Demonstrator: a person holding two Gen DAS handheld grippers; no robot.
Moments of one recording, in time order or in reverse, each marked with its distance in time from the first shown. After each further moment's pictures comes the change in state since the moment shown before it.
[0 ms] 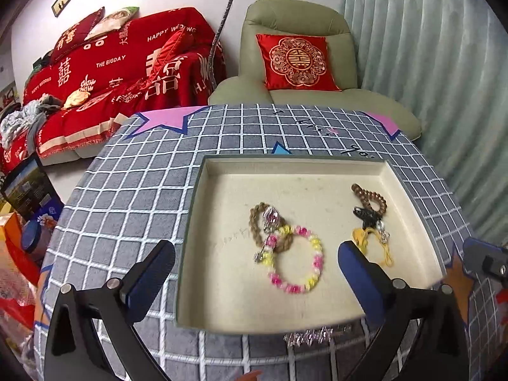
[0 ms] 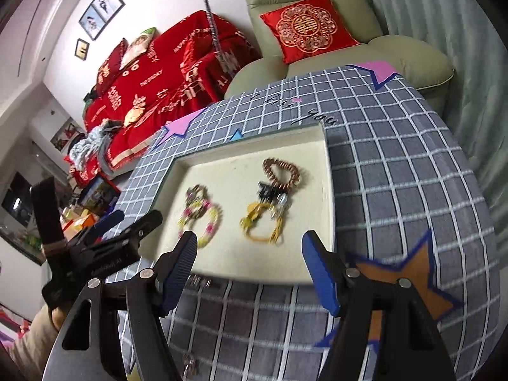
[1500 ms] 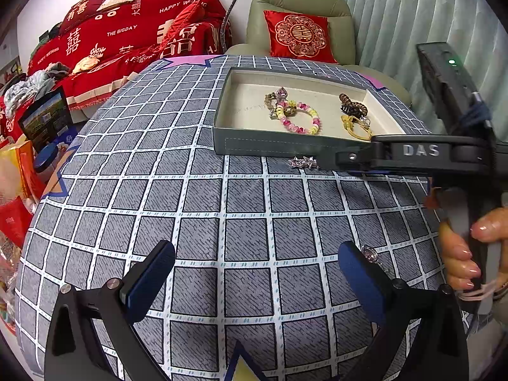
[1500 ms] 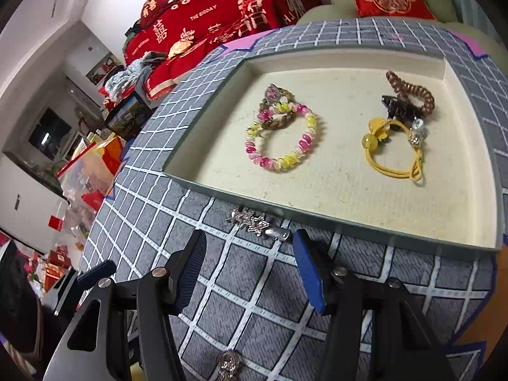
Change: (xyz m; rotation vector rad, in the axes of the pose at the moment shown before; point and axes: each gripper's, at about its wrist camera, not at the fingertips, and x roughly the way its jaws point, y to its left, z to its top) left arm -0.066 0.019 -0.146 -0.053 0.097 -0.028; right arm 0.105 0.068 -0.056 -0.176 0.241 0.153
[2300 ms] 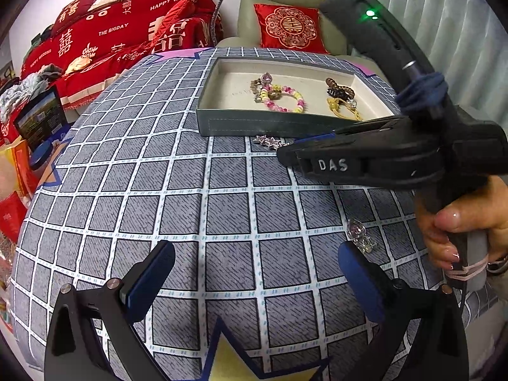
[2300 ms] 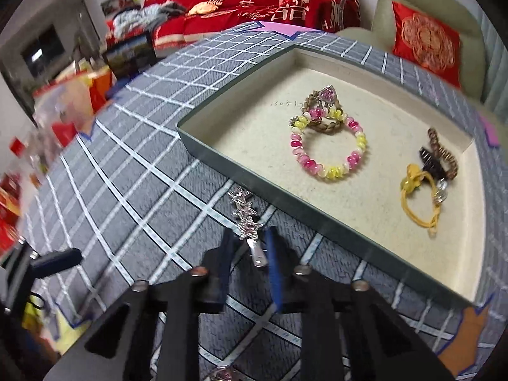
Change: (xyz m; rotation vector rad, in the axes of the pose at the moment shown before) left arm -0.004 -0.015 -0.018 0.034 0.029 -0.020; right arm 0.026 0.058 -0.007 -0.353 0.078 -0.238
